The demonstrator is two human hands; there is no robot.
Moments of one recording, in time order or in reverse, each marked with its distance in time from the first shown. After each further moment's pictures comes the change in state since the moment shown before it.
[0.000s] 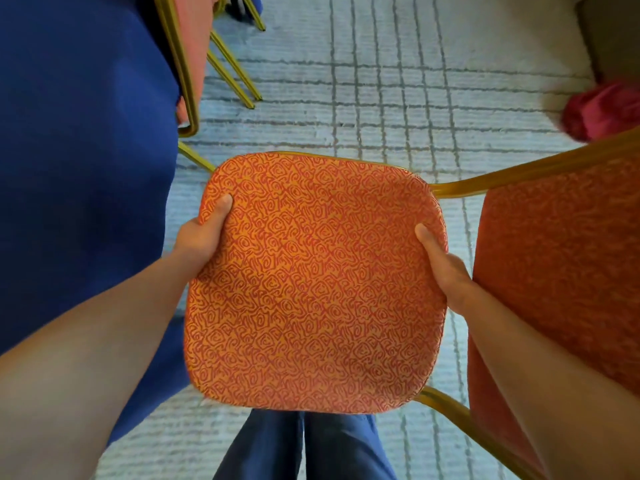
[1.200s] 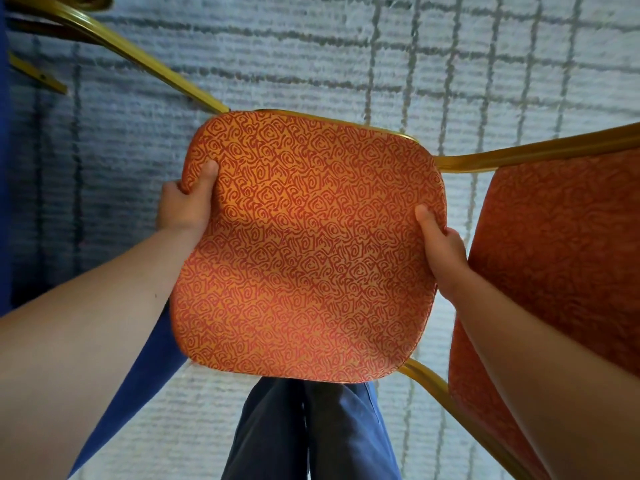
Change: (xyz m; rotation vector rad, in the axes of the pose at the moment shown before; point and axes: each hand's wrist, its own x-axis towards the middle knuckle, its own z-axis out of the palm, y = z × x) left_hand 0.229 -0.066 0.125 0.075 0.242 -0.130; right_hand 0.255 0.021 0.124 -0.038 0.034 0.082
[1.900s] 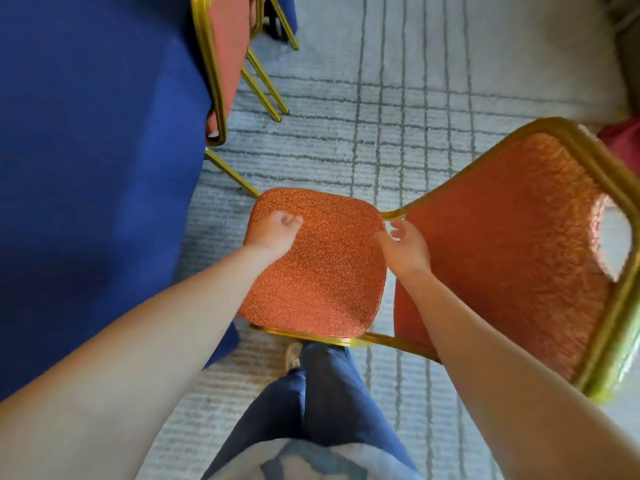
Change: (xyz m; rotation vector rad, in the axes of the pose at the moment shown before) left_hand -0.261 0.069 -0.124 0.099 -0.340 0.411; right_hand -0.278 -0.053 -0.104 -0.188 0.000 -0.519
